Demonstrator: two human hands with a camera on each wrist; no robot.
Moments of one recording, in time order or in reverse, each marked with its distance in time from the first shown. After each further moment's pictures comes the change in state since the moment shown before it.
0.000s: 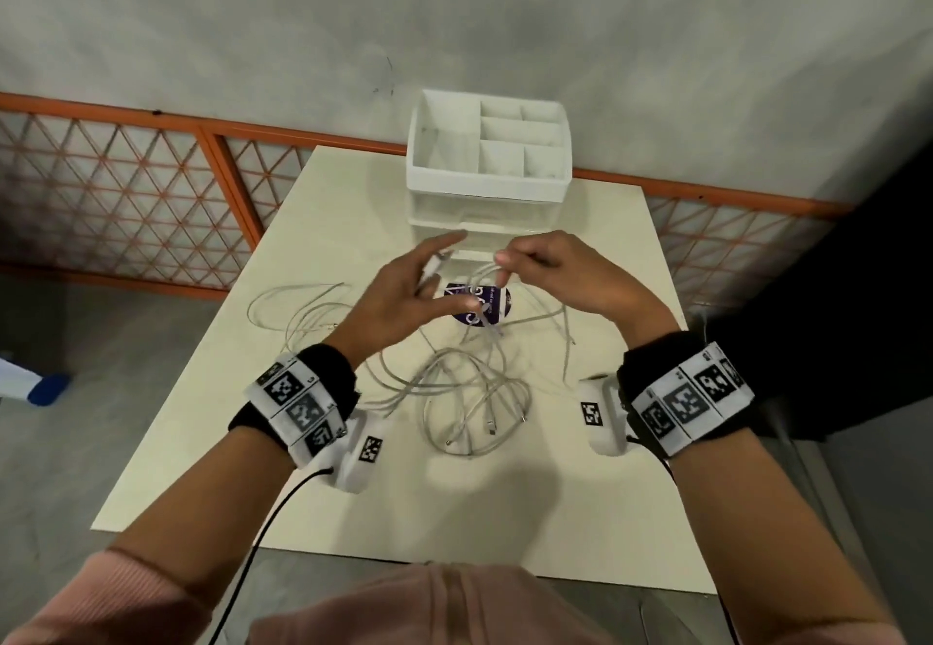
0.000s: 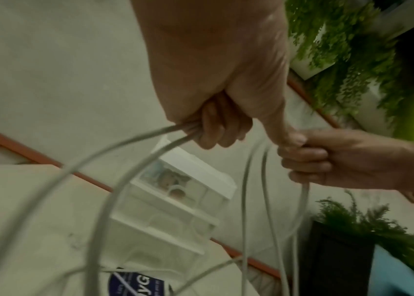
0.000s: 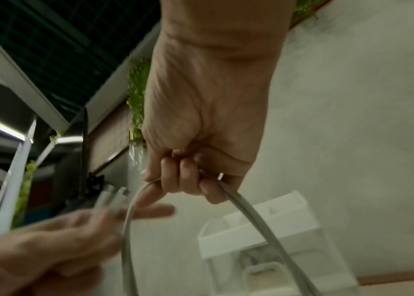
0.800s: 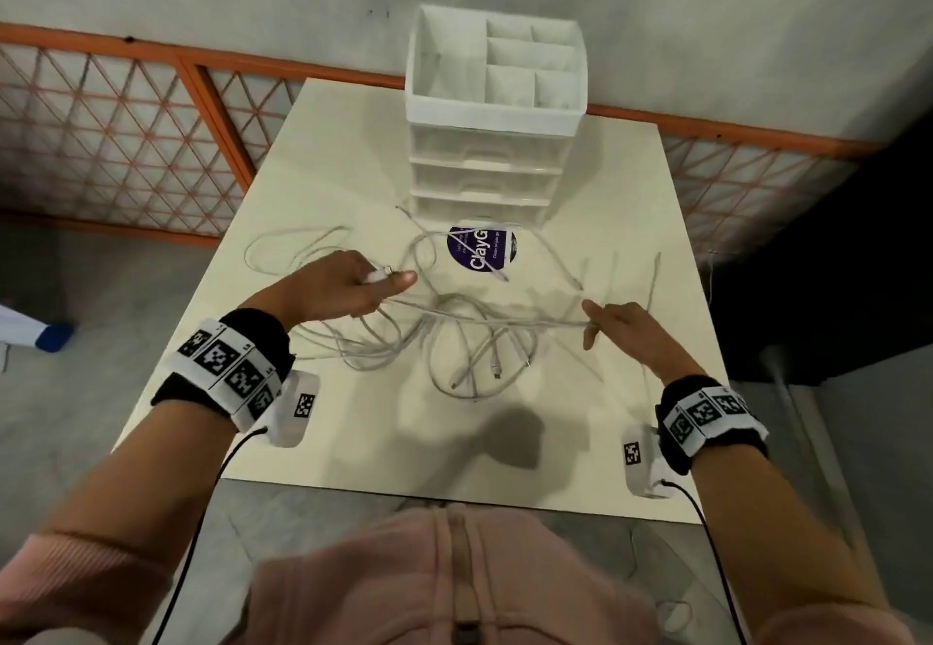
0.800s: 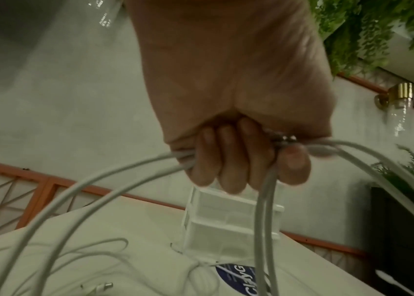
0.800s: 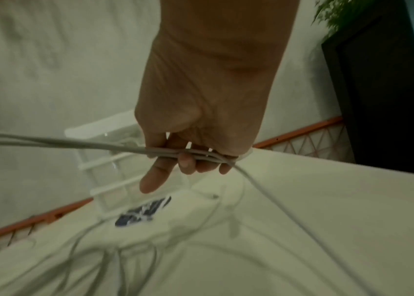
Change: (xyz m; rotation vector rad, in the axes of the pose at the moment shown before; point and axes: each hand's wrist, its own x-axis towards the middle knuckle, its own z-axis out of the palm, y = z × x) left_hand -0.034 -0.046 -0.047 0.446 -0.283 -0.392; right_hand -0.090 0.139 0.052 0.138 0.074 0.612
